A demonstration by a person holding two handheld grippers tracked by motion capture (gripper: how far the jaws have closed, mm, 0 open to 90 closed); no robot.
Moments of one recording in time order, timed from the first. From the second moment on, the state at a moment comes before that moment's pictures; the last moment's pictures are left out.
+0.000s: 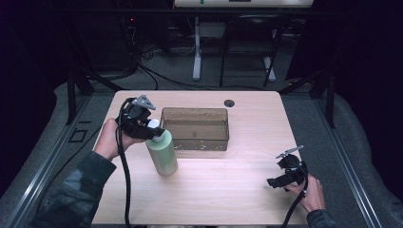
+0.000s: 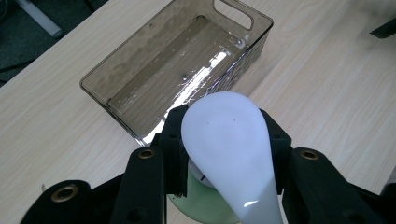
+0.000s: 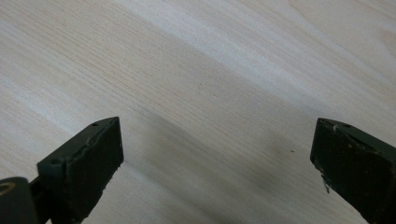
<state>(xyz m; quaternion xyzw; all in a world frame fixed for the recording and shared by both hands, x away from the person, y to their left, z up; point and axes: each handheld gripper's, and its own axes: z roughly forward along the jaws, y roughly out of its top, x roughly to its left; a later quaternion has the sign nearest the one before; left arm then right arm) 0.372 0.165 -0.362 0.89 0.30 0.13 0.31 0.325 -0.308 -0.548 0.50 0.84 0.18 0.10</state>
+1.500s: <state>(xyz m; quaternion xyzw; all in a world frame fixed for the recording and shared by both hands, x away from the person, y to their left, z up) 0.367 0.160 -0.341 0.90 0.28 0.13 0.30 0.323 -0.306 -0.547 0.50 0.84 0.18 0.09</state>
